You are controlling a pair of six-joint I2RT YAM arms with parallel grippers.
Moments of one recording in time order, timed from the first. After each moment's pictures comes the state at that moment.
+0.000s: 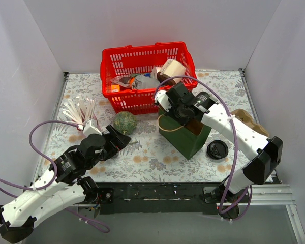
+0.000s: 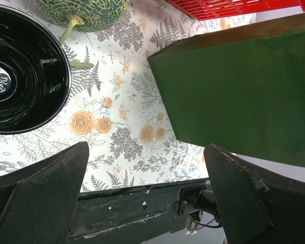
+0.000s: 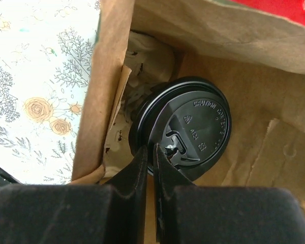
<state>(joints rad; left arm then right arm) -0.86 0.58 0.76 -0.75 -0.37 -1.20 0.81 1.53 1.57 -1.06 0.13 -0.35</state>
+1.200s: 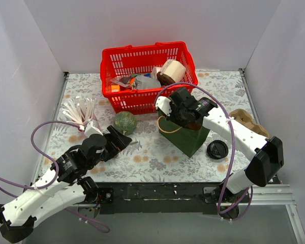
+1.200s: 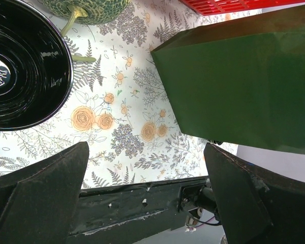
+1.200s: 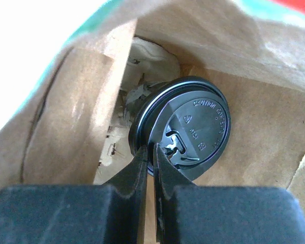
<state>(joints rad) -0.86 0.59 0.74 -0.76 -0.35 -1.22 0.76 1.49 1.38 -0.86 0.05 -0.54</state>
